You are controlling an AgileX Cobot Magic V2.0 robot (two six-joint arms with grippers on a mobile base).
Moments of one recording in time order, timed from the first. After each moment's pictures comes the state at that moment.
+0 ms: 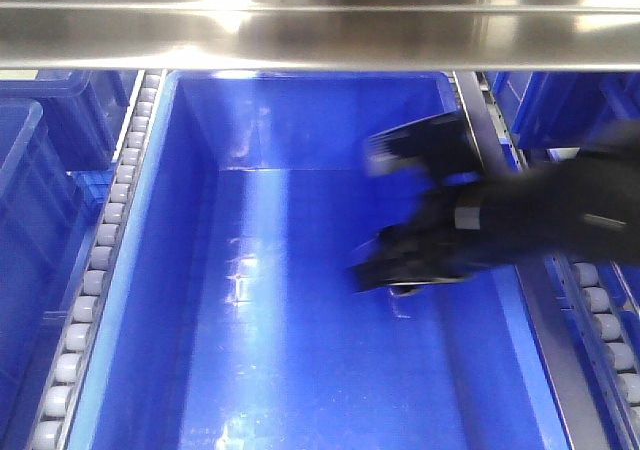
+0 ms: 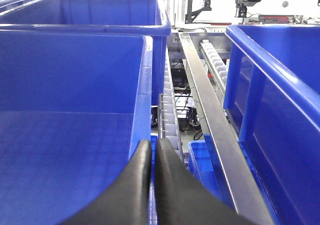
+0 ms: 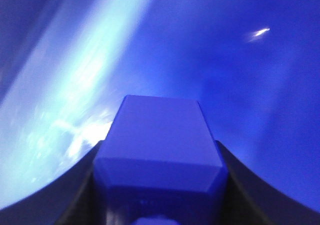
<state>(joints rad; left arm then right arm) 0.04 -0.01 0.03 0.01 0.10 -0.04 0.60 1.48 -1.12 0.03 0.74 0.03</state>
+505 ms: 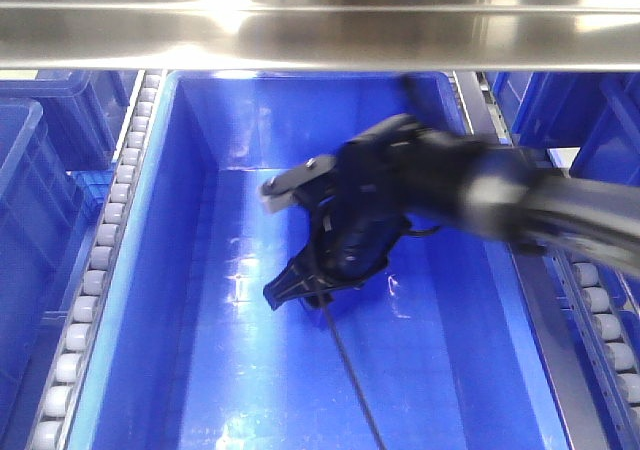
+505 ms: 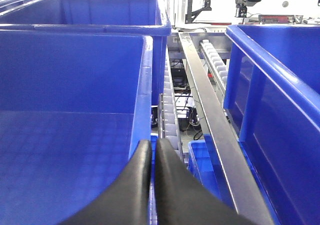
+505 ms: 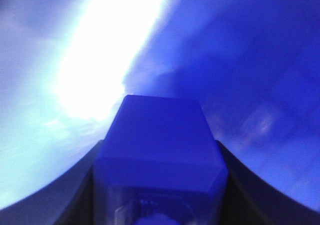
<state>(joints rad) 0.04 -0.01 0.03 0.01 0.10 -0.04 0.67 1.94 -1.48 -0.02 0.95 0.03</state>
